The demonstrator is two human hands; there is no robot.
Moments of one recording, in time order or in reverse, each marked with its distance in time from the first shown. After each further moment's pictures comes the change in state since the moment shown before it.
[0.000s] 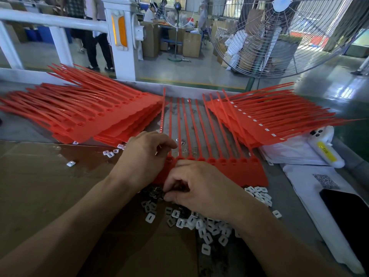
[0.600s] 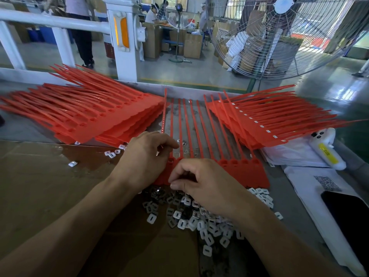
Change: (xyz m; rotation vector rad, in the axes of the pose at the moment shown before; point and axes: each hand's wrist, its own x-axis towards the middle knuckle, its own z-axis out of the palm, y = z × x) left_hand -0.001 -0.001 -0.001 -0.030 0.014 0.006; right_hand -0.003 0.006 -0.001 0.302 0.061 0.145
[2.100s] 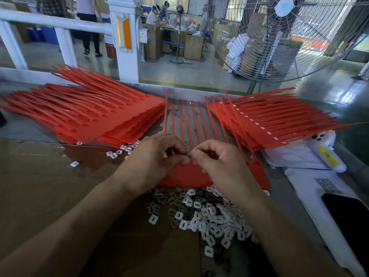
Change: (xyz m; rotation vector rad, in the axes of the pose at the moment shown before) left_hand -0.001 0.003 -0.004 -0.168 -0.135 0.177; right_hand 0.003 0.007 -0.016 0.246 0.354 0.113
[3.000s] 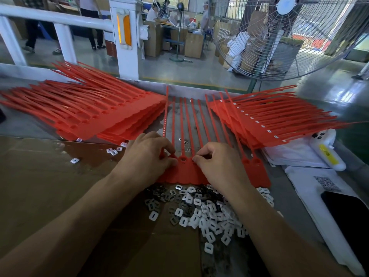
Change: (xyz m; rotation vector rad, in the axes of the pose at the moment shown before) left_hand -0.004 -0.010 0.001 0.294 -0.045 -0.325; right_hand 0.021 0.018 0.012 -0.484 0.128 0.098
